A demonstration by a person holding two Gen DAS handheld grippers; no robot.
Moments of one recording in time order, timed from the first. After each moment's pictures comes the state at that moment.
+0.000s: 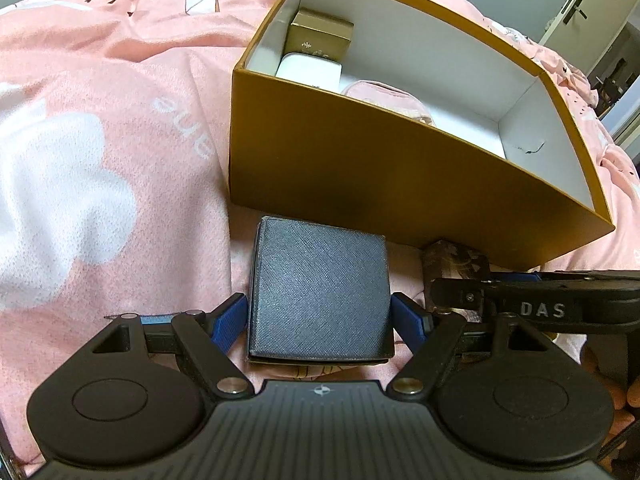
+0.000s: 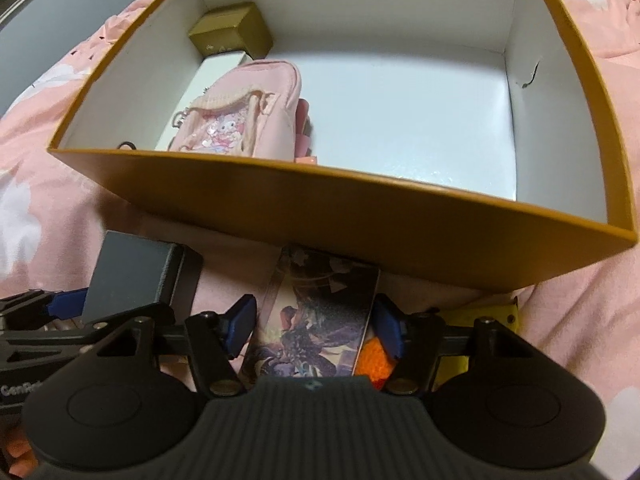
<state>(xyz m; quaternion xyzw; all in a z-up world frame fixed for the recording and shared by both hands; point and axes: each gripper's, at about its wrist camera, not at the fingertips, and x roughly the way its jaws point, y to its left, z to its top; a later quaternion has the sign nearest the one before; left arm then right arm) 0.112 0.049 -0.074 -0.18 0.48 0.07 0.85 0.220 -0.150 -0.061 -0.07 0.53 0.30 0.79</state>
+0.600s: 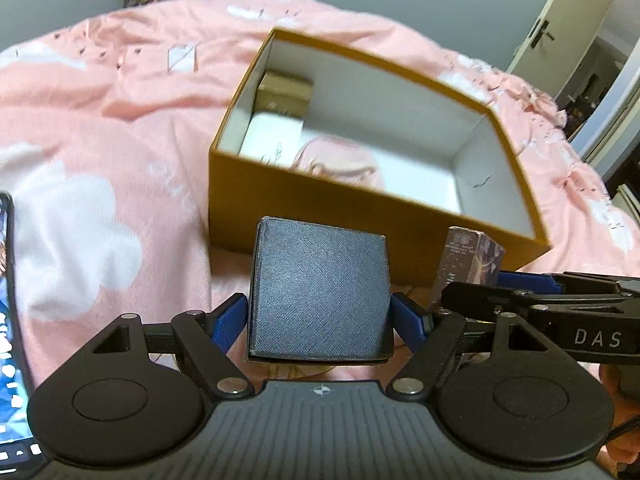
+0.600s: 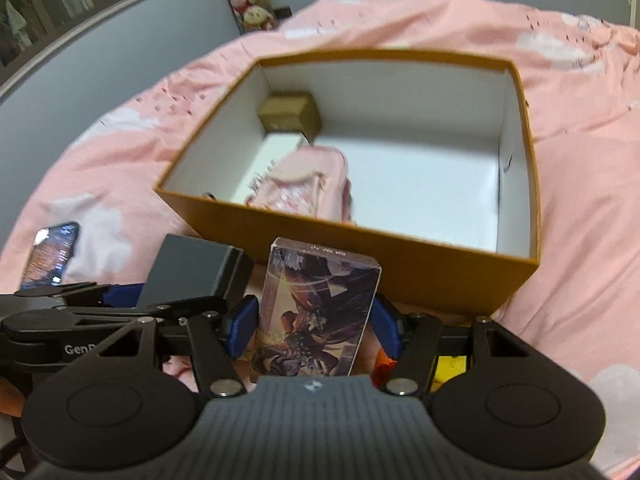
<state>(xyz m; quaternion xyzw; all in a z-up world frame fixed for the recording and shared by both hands) 0.090 0.037 -0.024 -0.18 0.42 0.04 0.89 0.178 -0.181 0.012 -0.05 0.44 0.36 0.82</state>
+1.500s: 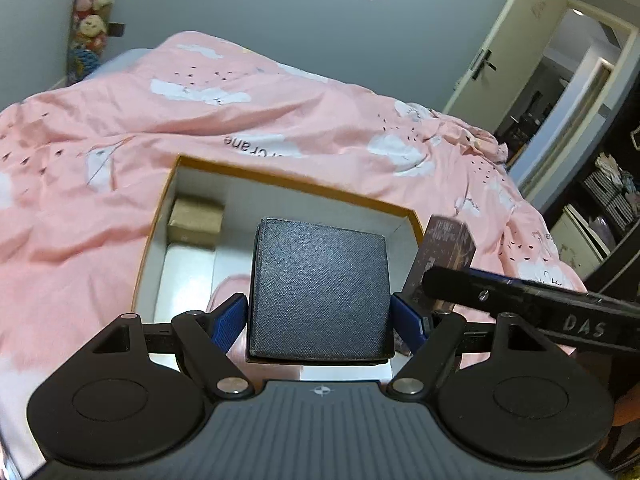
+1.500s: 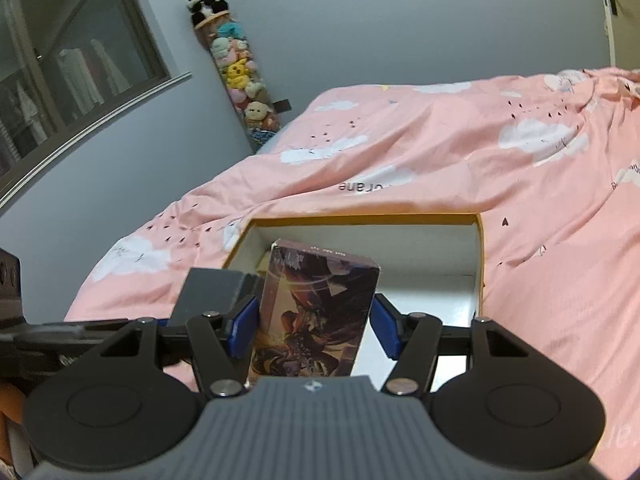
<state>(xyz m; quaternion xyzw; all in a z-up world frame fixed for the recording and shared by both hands) 0.181 0.044 0.052 -0.19 0.37 -0.04 0.91 0.243 -0.204 0.093 0.04 0.35 0.36 0.86</state>
